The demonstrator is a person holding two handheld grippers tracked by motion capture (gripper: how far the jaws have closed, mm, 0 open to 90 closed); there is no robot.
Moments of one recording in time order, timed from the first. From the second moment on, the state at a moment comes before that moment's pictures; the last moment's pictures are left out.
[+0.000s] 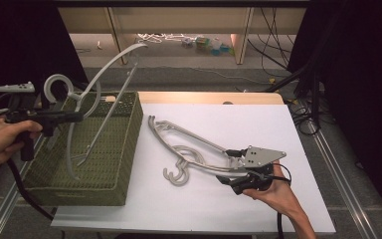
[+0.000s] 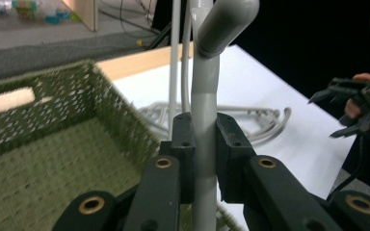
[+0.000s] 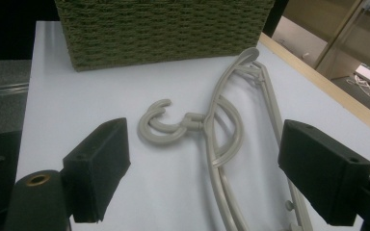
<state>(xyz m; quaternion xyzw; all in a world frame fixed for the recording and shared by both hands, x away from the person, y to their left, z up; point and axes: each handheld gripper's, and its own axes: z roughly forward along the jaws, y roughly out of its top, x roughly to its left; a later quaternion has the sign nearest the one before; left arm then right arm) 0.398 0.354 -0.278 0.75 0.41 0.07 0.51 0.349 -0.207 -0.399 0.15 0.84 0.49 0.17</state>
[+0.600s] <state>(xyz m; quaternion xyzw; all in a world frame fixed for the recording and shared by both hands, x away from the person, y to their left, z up) 0.417 0.399 -0.329 0.78 0.45 0.09 0.42 0.349 -0.207 -0.403 0.14 0.85 0.48 0.17</state>
